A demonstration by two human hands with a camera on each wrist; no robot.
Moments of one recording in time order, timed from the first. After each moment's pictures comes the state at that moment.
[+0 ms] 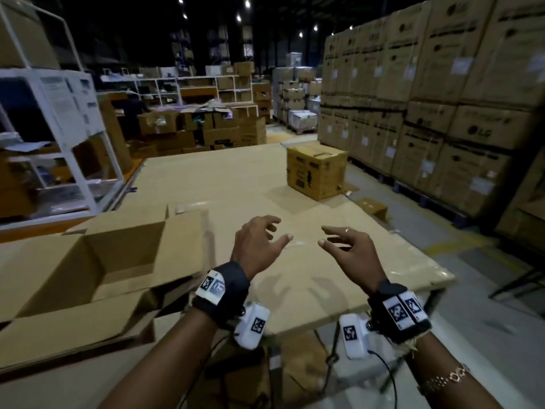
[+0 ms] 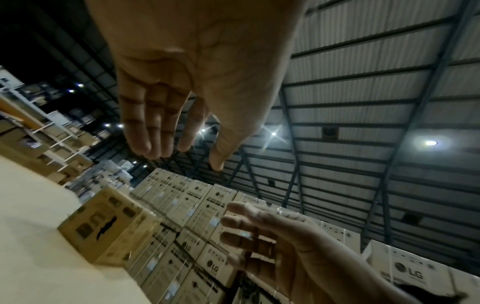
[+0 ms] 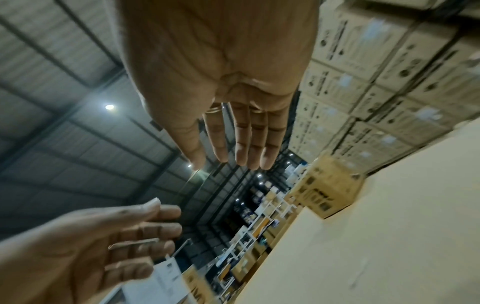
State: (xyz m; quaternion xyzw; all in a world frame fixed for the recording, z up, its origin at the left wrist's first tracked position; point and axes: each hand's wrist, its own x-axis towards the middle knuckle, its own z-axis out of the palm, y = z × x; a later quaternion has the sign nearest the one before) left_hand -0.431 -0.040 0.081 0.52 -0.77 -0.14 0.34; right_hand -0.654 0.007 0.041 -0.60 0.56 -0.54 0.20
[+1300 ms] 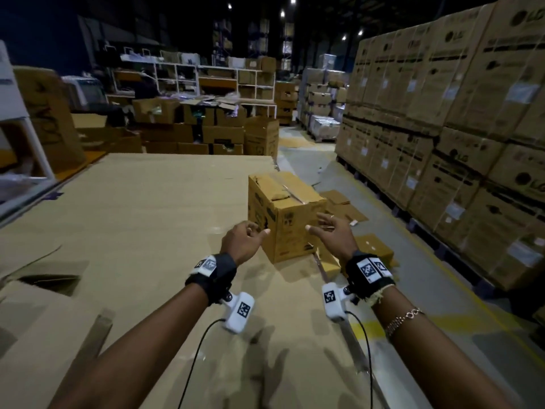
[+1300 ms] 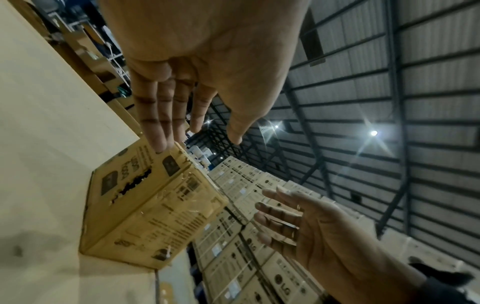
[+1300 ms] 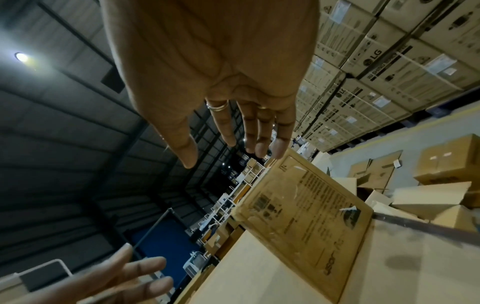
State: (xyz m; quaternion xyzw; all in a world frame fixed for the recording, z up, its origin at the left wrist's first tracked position) left_hand -0.742 -0.489 0.036 0.63 -0.62 -0.28 0.38; right_hand -0.991 -0.495 0.048 -0.60 0.59 -0.46 0.30
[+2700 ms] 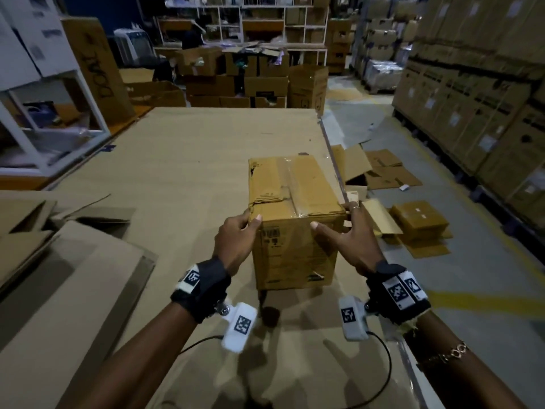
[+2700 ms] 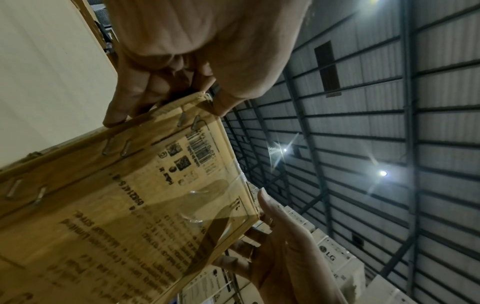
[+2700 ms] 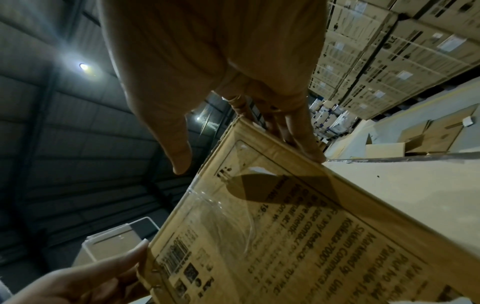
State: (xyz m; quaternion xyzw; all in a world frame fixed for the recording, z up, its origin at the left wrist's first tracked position) left_hand -0.696 -0.414 -0.017 0.64 -0.51 -0.34 0.46; right_hand -0.955 -0.429 0.014 -0.65 0.54 -0.43 0.32
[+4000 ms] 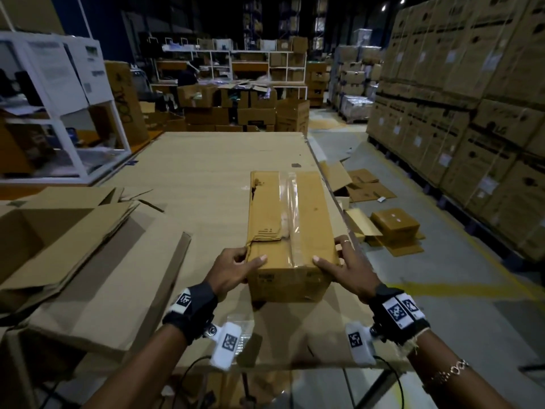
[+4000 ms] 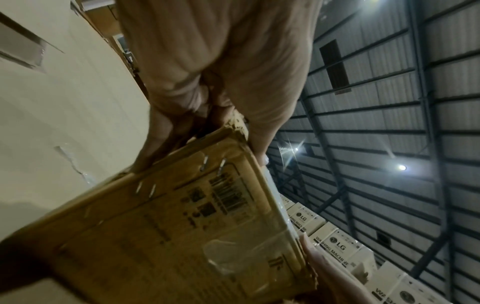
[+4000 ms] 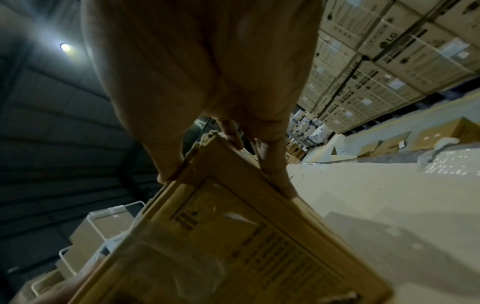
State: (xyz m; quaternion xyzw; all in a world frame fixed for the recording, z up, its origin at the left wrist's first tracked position) left_hand -0.648 -0.155 -0.018 0.55 -0.57 -0.44 0.41; right_hand -0.942 -0.160 0.013 -0.65 0.54 -0.34 0.40
